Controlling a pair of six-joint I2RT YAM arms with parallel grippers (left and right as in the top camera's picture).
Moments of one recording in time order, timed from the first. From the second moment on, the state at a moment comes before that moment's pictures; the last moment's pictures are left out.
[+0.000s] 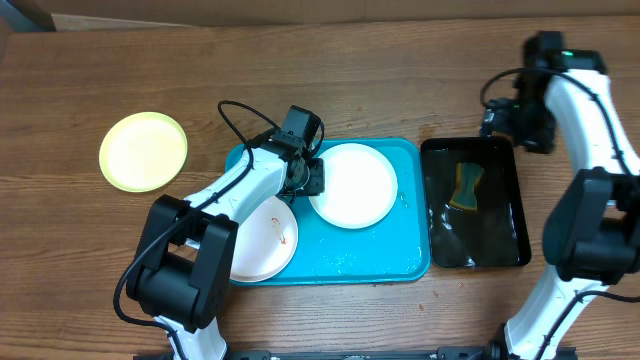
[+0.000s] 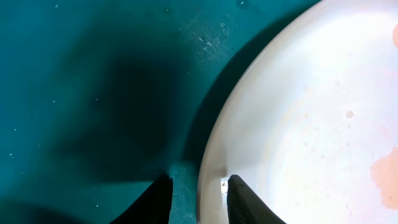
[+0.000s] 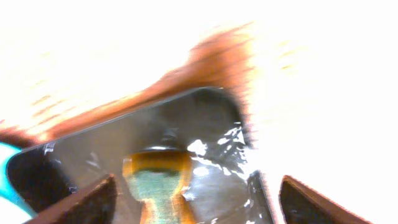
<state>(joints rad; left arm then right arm) -0.42 1.90 1.20 -0.61 0.08 -0.42 -0.14 2.05 1.75 -1.22 0.01 0.23</state>
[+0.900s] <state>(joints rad) -0.38 1.88 1.42 -0.82 0.12 -0.38 -0.26 2.05 1.75 -1.10 -0.01 0.23</state>
